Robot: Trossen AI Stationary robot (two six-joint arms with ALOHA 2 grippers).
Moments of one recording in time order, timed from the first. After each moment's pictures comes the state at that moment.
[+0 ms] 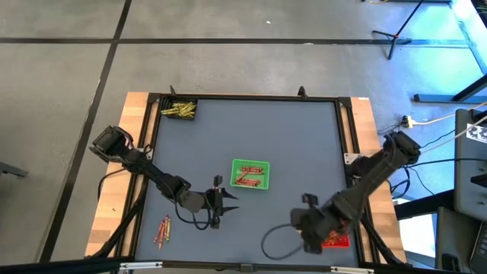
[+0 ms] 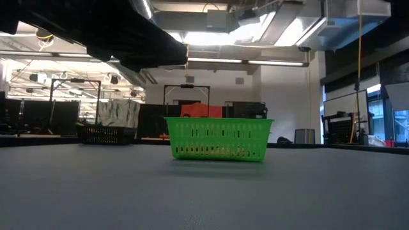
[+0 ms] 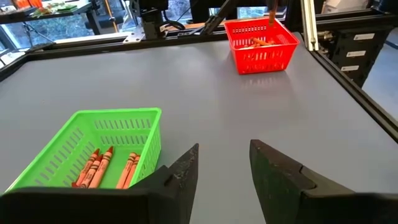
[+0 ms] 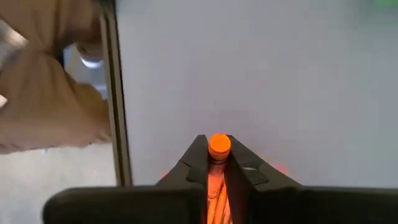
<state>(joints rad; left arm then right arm) -0.53 1.71 0.69 0.66 -0.54 -0.12 0.75 1.61 1.32 -0.90 0.09 0.80</state>
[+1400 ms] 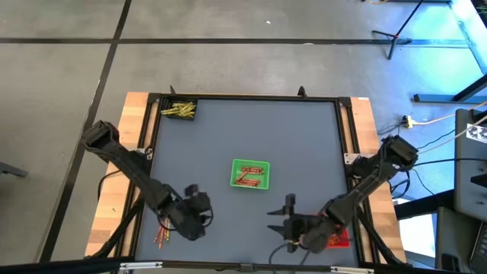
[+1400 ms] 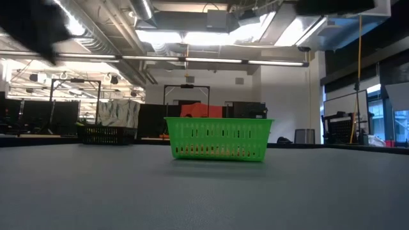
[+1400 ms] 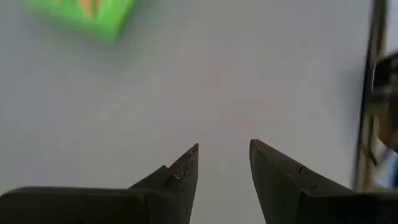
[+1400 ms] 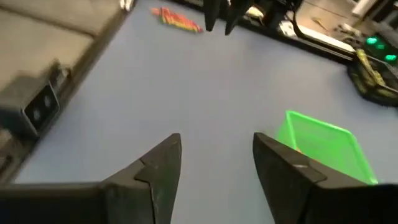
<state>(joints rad) -0.70 1.57 1.02 -0.51 -0.41 -0.94 0.80 1.67 0.98 0.01 0.76 0.18</state>
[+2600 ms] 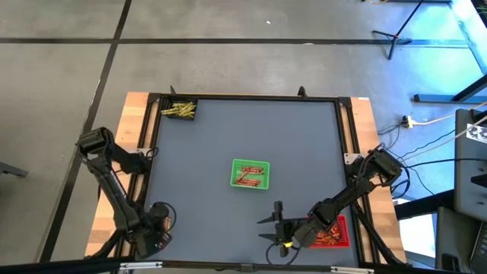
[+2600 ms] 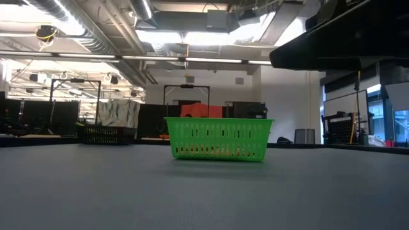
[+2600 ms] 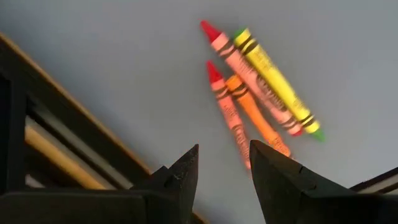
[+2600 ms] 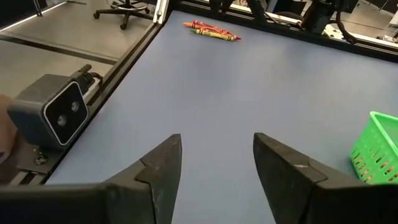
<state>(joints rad) -1.09 1.61 0.97 -0.88 0.05 -2.02 0.75 1.89 0.85 0.61 0.61 0.10</state>
